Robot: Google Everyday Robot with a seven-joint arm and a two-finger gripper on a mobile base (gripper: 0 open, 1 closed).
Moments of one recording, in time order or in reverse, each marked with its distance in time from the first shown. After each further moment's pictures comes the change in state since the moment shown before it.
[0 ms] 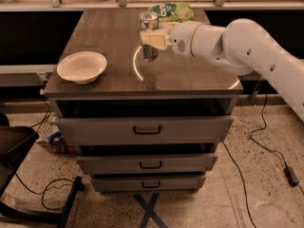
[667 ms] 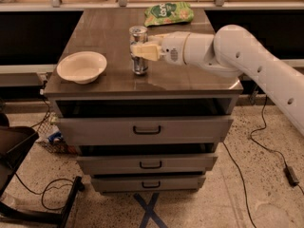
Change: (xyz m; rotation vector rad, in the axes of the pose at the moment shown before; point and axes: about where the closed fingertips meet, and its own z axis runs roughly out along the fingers) arm 0.031 0.033 0.021 -0.157 0.048 0.066
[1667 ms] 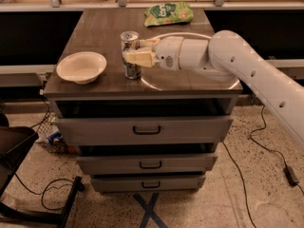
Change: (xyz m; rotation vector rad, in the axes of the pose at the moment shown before) arm 0.006 0.028 0.012 -0.113 -0.037 -0.086
